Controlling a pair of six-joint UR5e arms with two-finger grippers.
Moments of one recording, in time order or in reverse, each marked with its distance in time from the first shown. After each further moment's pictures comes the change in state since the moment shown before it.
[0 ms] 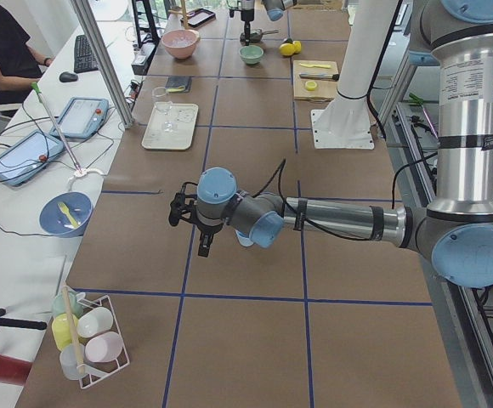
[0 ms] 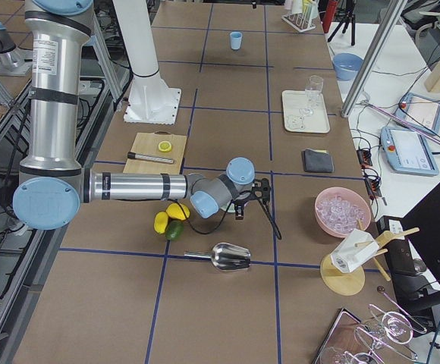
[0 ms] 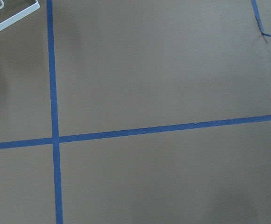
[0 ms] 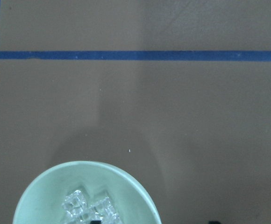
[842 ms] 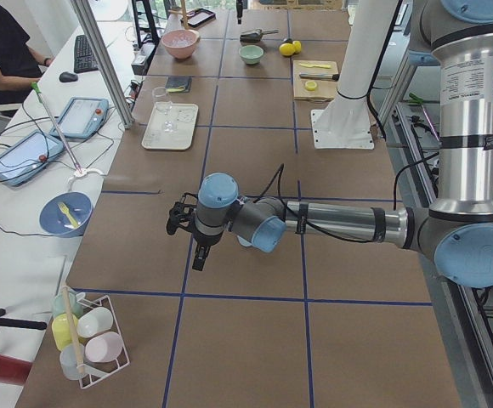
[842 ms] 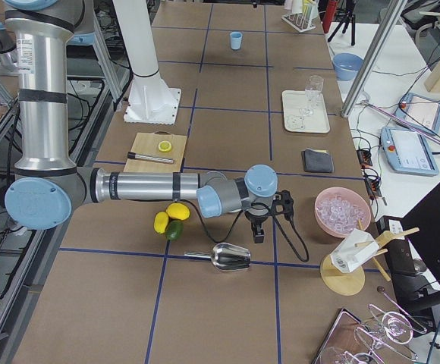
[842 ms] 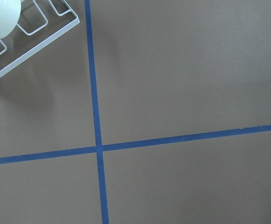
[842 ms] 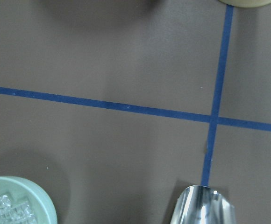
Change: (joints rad) left arm -0.011 0.016 0.018 0.020 0.134 0.131; right arm 0.279 0.114 -0.010 -0.489 -0.010 -0.576
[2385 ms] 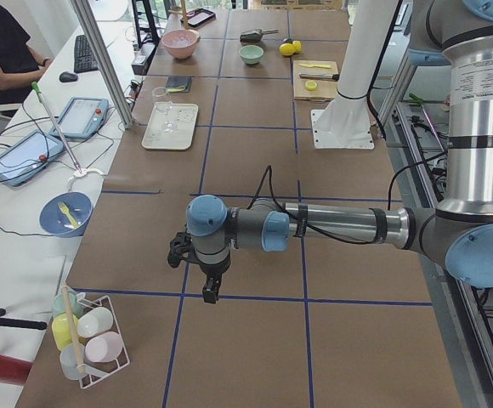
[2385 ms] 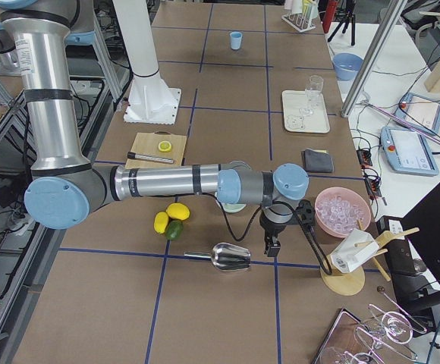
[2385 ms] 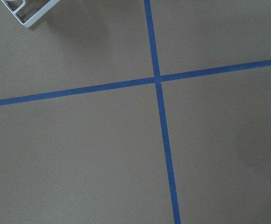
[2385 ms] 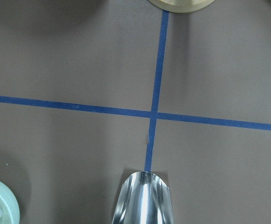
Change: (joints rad) left arm -0.123 -0.022 0.010 0.452 -0.040 0.379; right arm 0.086 0.105 -0.043 -0.281 -0.052 -0.162
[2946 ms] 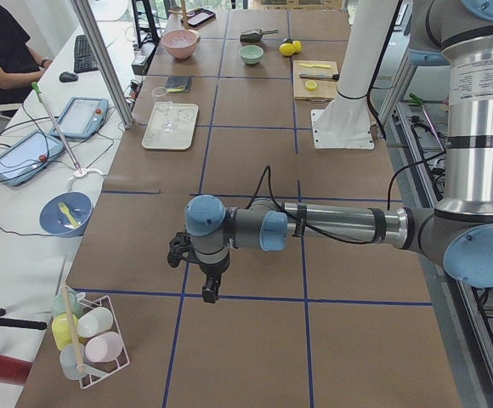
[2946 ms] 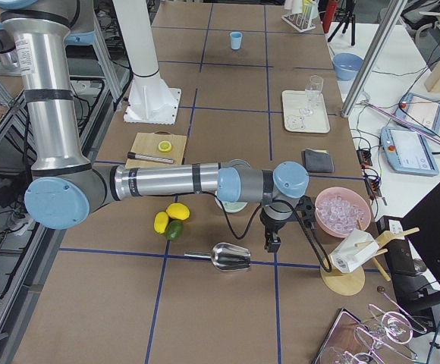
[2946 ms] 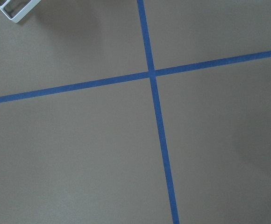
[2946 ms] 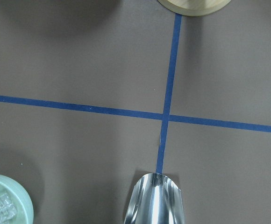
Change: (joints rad) left arm 0.003 0.002 0.008 0.001 -0.002 0.005; right arm -0.002 -0.001 0.009 -0.001 0.030 -0.002
